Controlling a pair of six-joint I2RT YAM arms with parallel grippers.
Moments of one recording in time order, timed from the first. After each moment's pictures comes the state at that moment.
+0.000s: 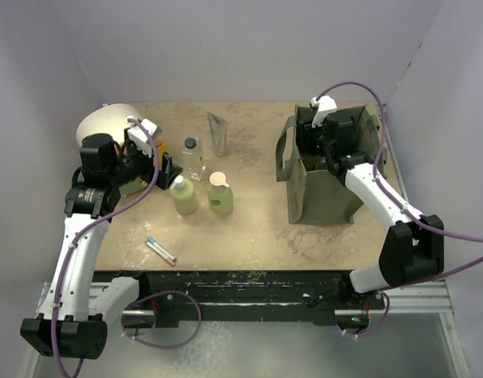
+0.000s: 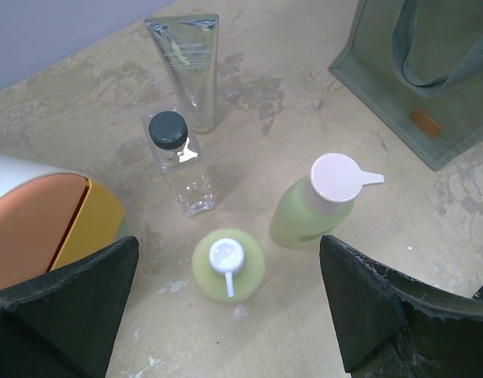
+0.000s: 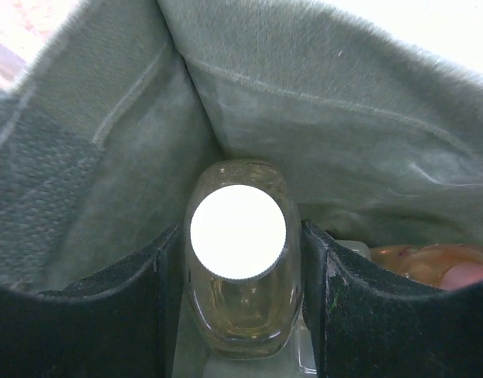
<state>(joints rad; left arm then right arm) -0.05 0.96 1.09 -0.53 0.55 0.20 0.25 1.45 1.14 -0.12 -0.01 0.01</state>
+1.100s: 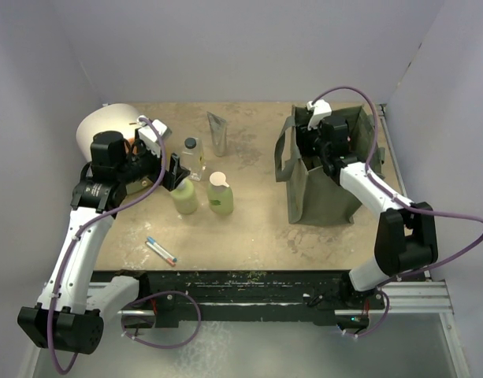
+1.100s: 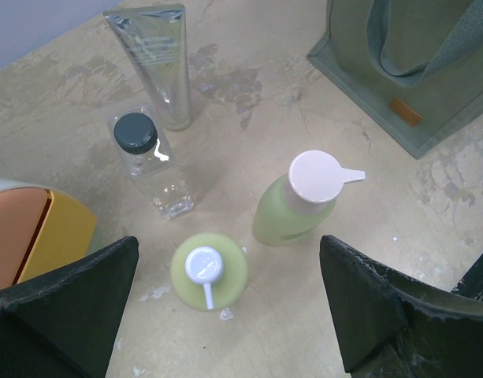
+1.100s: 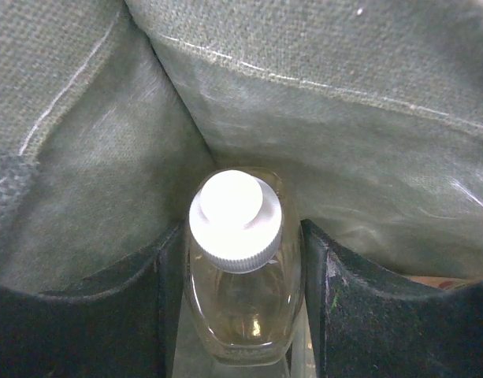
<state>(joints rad) -0.12 1.00 1.09 -0.53 0.54 0.20 0.24 1.53 1.09 0.01 -0.05 0.02</state>
